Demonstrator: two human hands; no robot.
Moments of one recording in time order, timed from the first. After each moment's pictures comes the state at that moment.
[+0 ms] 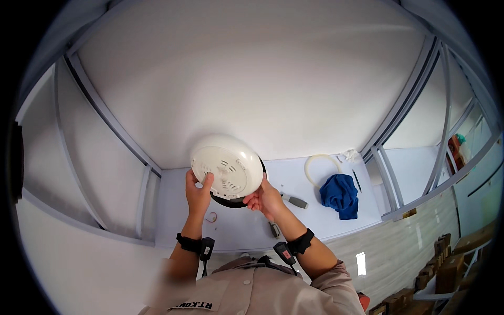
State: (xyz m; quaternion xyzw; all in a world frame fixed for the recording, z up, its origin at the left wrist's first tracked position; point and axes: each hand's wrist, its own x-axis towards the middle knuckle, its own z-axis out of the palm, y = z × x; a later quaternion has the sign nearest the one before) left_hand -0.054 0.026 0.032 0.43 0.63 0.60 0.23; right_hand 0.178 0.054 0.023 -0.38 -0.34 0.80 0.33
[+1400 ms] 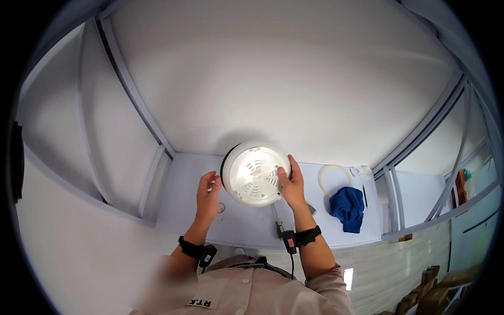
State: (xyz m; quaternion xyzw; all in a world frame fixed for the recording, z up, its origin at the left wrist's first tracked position) left_hand -0.062 -0.025 0.017 0.39 0.64 0.58 0.32; right_hand 0.175 0.094 -0.003 -0.40 -0.51 0.53 0.55
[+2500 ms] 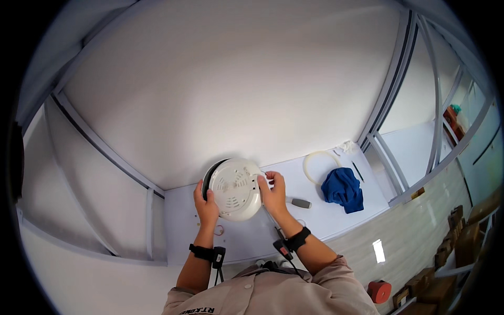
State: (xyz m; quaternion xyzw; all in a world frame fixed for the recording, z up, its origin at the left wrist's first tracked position) left_hand -0.053 0.049 -0.018 0.48 0.66 0.55 0.20; right_hand 0.174 0.090 -0.042 -0.52 -0.48 0.38 0.60
